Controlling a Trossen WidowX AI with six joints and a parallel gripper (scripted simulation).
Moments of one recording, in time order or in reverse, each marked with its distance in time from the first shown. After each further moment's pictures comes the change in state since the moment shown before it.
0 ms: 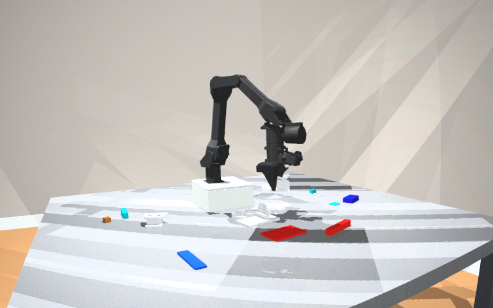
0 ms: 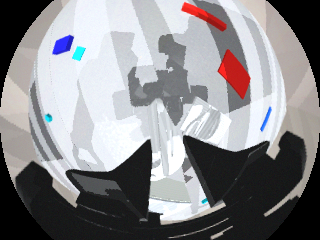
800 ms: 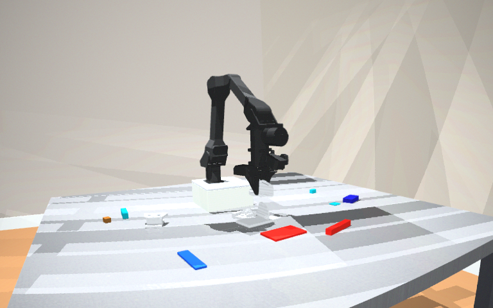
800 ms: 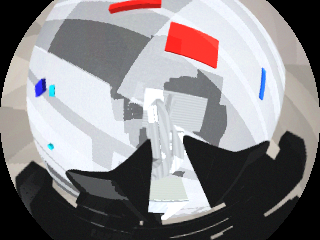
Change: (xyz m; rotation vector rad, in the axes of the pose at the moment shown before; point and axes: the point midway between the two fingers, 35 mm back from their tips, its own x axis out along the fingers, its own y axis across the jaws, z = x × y) arm 0.000 -0.076 -0.024 0.303 0.002 -0.009
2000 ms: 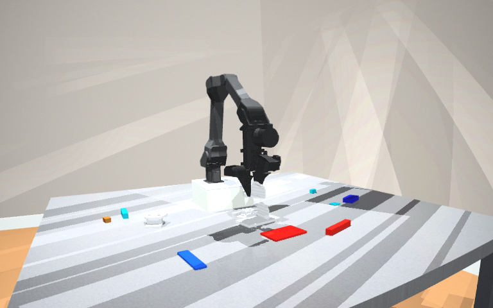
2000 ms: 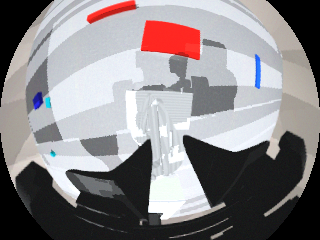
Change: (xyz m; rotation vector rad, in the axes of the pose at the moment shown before) arm 0.000 -0.030 -0.005 0.096 0.000 -0.001
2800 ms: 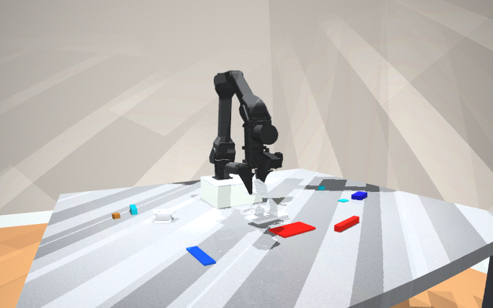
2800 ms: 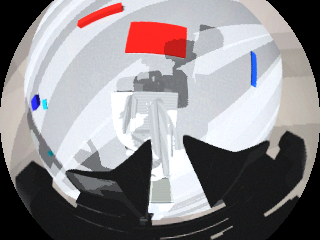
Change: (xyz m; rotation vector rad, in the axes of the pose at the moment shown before) arm 0.000 -0.029 -0.001 0.003 -0.001 -0.004
